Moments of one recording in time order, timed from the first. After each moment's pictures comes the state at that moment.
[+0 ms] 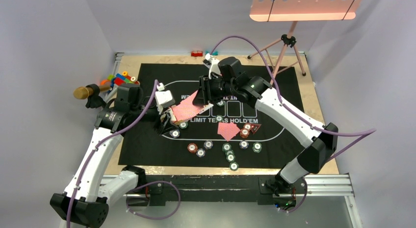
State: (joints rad) left arm -0.23 0.96 1.07 -0.89 0.80 0.53; right arm 0.75 1.56 1.57 -0.61 -0.34 0.50
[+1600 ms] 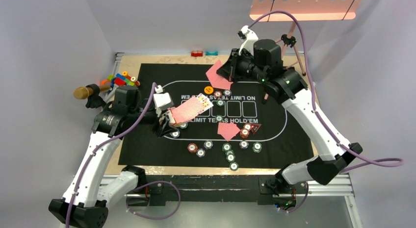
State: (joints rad) left arm -0.23 0.93 1.07 -0.91 0.81 0.53; right arm 0.60 1.40 1.71 -0.63 -0.21 0.46
